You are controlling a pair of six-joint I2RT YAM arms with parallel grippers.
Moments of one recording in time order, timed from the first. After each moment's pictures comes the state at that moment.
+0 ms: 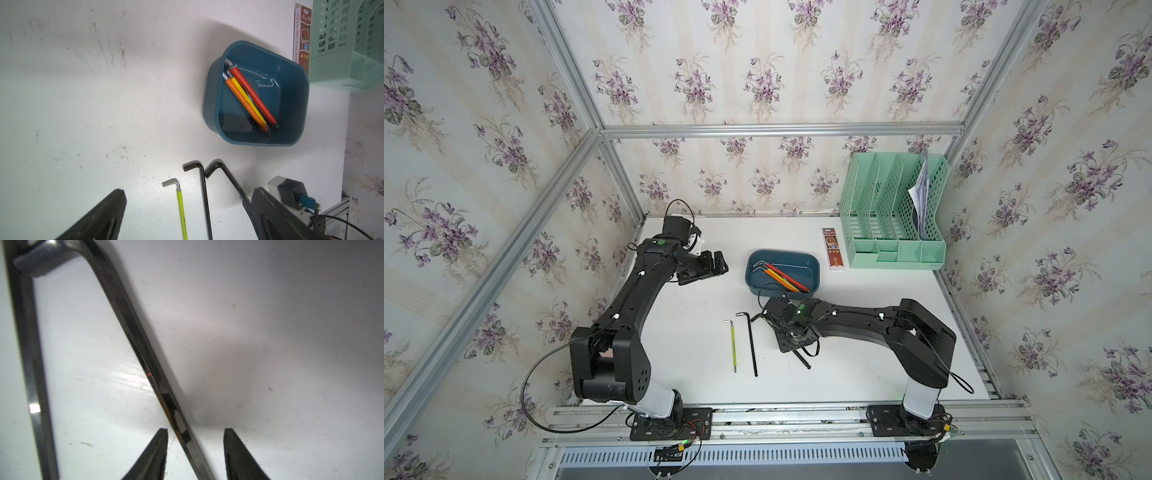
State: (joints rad) left arm -0.06 1.54 1.33 -0.92 0.34 -0.24; right arm 1.06 1.84 1.18 -0.73 0.13 0.70
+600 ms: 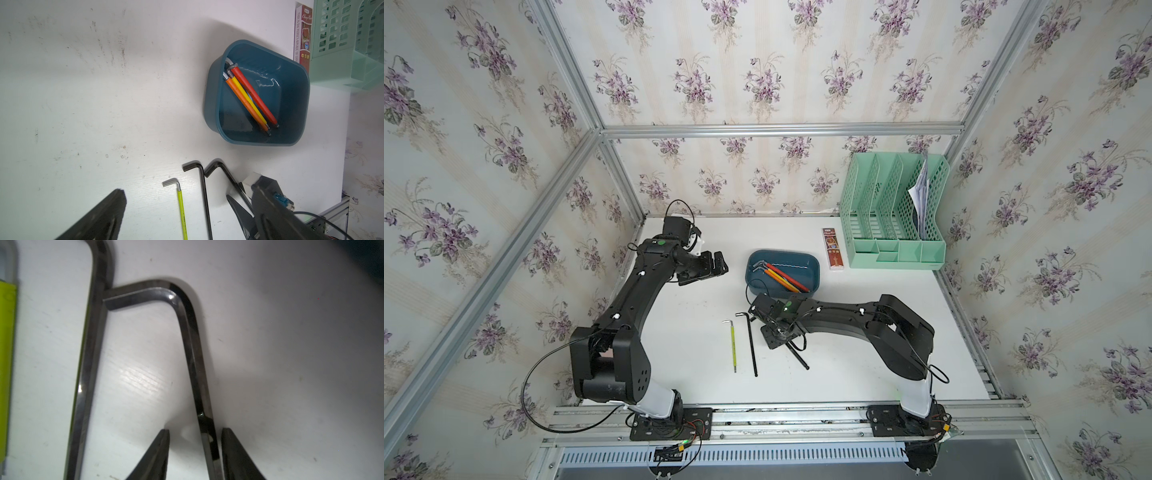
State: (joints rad) left arm -0.06 1.54 1.33 -0.92 0.34 -0.24; right arm 1.06 1.98 1.28 -0.67 0.13 0.53
